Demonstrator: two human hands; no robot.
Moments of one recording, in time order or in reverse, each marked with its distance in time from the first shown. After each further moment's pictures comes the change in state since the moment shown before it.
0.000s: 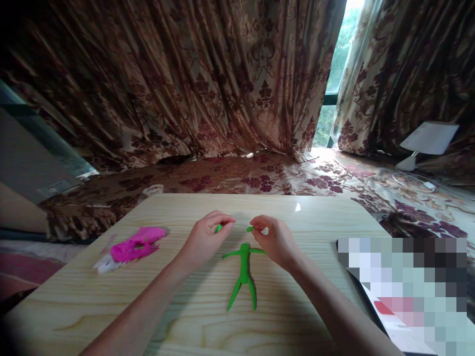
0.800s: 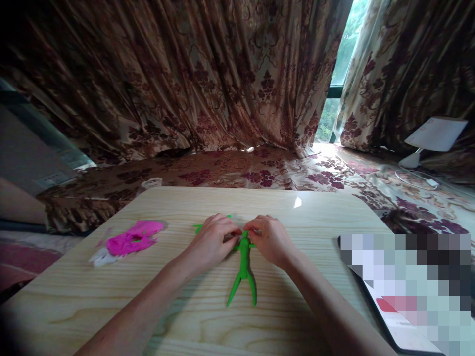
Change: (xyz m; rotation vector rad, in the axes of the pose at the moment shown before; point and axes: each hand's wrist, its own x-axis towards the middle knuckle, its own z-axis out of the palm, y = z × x) left_hand -0.012 -0.010 0.008 0.446 -0.288 0.180; right_hand 0.000 0.006 0.009 -0.138 -0.218 -0.107
